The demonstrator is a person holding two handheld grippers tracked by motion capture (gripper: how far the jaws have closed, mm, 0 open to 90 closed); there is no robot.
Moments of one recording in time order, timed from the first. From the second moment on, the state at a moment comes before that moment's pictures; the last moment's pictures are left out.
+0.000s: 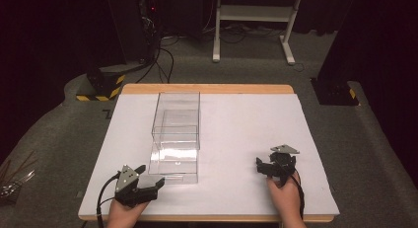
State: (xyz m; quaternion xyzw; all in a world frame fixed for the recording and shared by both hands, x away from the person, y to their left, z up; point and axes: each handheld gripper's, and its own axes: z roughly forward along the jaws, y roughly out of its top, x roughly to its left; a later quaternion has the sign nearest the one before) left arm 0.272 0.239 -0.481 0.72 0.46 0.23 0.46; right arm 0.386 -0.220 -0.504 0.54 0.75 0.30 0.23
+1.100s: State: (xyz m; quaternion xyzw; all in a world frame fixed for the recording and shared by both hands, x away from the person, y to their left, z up) left arm 0.303 0.241 -0.475 0.72 0.48 0.24 0.45; right arm 0.386 -0.220 -0.504 0.54 0.75 0.30 0.23
